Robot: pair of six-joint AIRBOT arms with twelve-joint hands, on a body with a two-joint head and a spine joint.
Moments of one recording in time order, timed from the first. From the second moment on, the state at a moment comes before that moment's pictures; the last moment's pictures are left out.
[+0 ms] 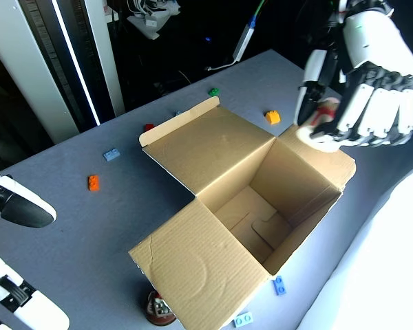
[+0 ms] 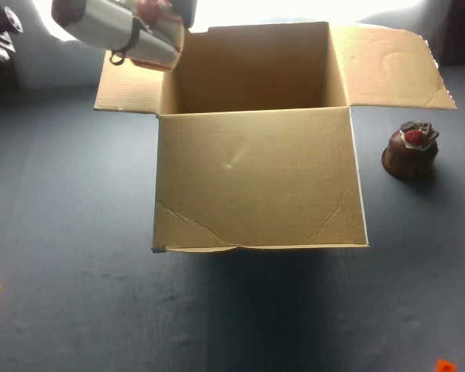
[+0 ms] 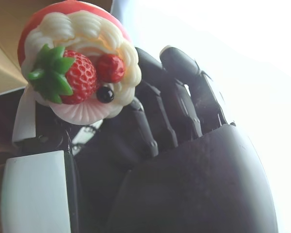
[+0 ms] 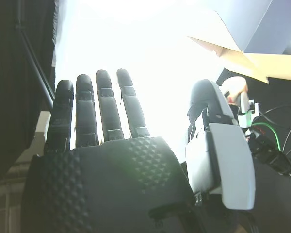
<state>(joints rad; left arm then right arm) -0.05 -1.00 1.32 1.41 -0.33 -0.55 -0.33 -0.45 0.76 0.46 0.59 -1.50</state>
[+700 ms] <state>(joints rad) 0.02 -1.06 1.31 1.22 -0.46 -0.31 -0.33 -0.45 0.76 0.47 0.59 -1.46</state>
